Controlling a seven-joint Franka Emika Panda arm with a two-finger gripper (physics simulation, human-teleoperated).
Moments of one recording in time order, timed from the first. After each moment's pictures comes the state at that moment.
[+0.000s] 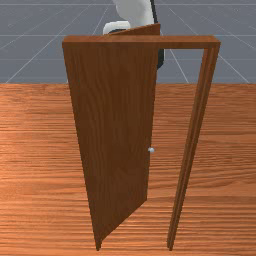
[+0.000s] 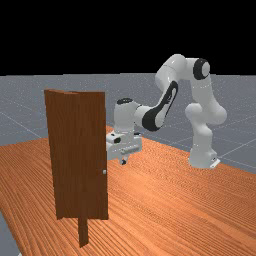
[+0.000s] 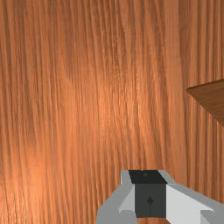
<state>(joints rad) 0.01 0.39 -0.05 -1.94 -0.03 2.33 -0.77</state>
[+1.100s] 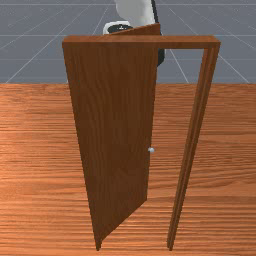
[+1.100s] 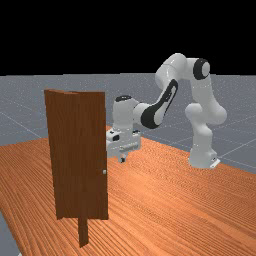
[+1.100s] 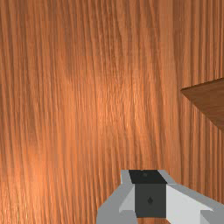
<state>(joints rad) 0.01 0.38 -0.05 -1.91 -0.03 2.30 -0.77</state>
